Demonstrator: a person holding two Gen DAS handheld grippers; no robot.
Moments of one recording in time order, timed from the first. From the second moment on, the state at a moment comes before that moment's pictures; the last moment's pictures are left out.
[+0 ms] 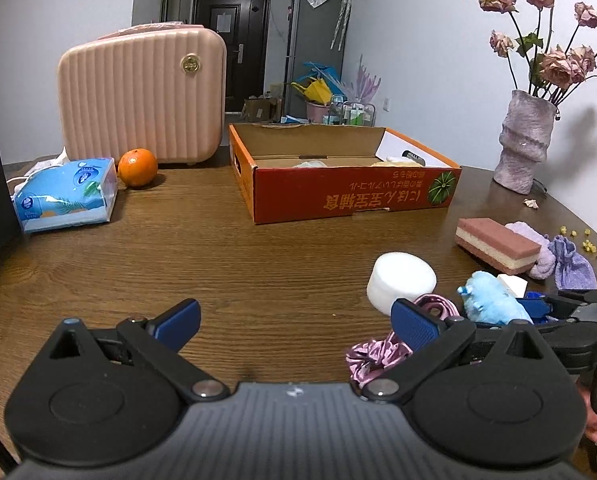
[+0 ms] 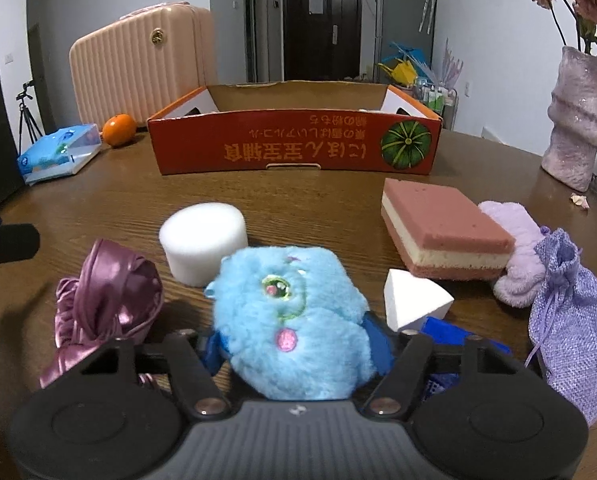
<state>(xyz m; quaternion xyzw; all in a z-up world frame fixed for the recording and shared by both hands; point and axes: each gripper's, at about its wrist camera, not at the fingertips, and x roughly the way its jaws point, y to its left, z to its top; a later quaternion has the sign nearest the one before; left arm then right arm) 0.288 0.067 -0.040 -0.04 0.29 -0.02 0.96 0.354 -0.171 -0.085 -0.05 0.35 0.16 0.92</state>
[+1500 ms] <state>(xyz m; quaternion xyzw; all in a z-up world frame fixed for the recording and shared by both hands) 0.283 -0.034 -0.071 0.02 0.33 -0.05 0.94 0.305 -0.237 -0.043 0.02 0.24 0.15 0.96</state>
